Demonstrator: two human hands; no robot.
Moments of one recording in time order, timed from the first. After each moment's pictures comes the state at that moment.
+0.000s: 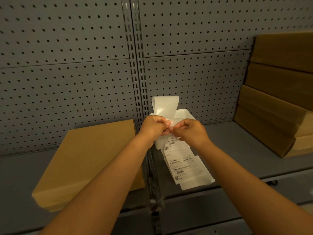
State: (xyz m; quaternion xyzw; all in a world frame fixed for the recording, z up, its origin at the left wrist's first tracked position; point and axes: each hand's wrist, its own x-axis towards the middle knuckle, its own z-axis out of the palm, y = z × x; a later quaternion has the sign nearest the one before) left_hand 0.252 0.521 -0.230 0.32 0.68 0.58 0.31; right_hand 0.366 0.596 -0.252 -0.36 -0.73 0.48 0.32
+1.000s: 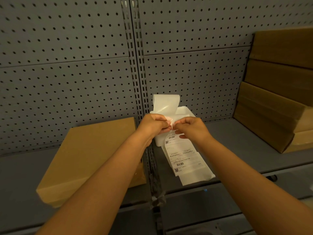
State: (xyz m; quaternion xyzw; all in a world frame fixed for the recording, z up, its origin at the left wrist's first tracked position) left_hand 0.254 0.511 -0.224 0.29 0.65 0.60 0.35; right_hand 0.368 0.598 -0.251 -0.36 -0.69 0.55 0.30
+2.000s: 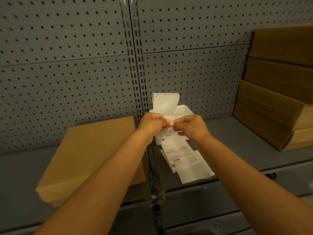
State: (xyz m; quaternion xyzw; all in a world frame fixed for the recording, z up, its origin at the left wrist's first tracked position) left_hand 0.257 0.513 -0.223 0.29 0.71 0.57 0.32; right_hand 0.365 0.595 -0.247 -0.38 -0.68 0.54 0.32
